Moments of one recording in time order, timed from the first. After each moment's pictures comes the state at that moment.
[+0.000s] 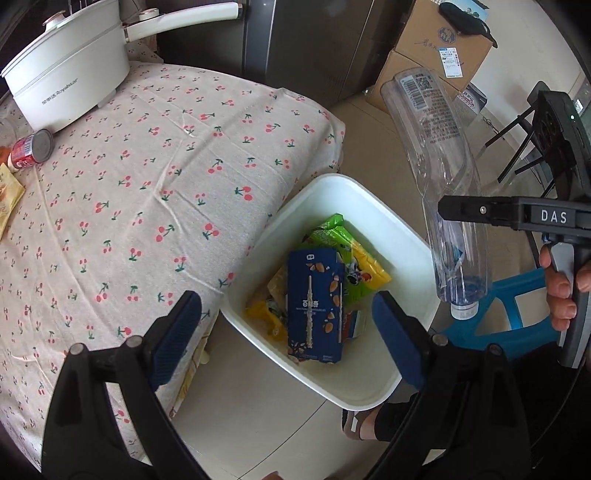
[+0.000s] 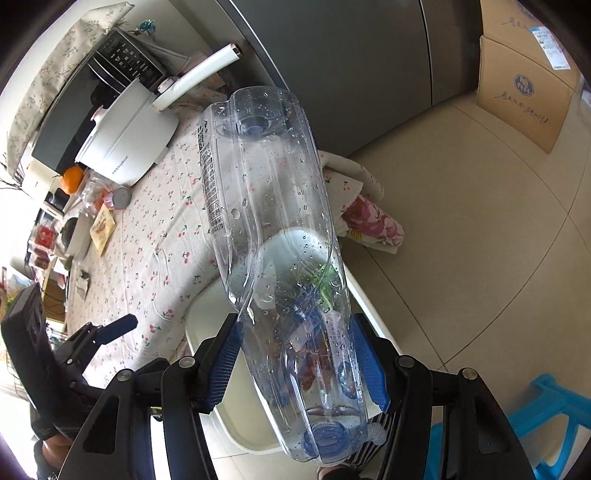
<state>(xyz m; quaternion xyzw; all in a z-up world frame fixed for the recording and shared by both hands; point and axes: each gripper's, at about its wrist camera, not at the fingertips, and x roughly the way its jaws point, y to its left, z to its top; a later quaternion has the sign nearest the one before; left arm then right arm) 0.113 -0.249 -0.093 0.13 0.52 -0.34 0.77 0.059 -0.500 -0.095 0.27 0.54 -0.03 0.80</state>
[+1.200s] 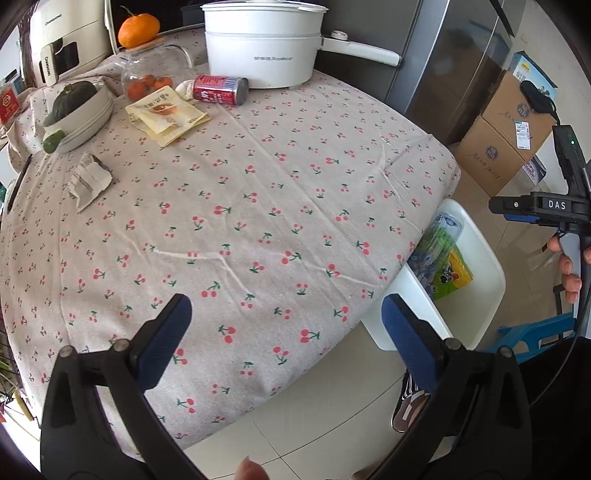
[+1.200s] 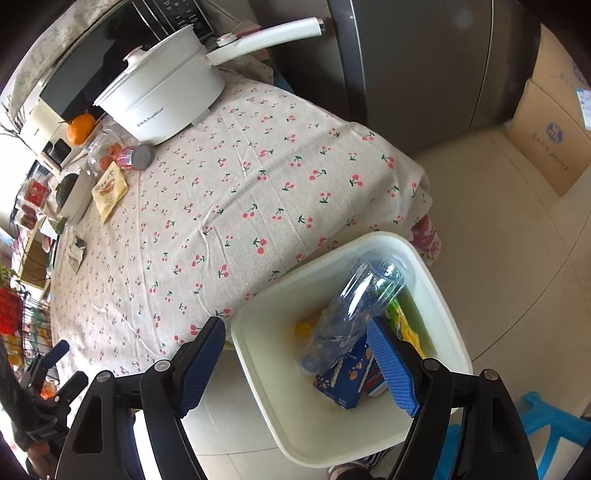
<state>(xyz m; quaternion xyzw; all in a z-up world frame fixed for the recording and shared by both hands) 0.121 -0.046 -0.065 0.05 0.50 -0.19 0.84 0.114 -0.393 -0.074 0.18 0.56 -0.02 0.81</state>
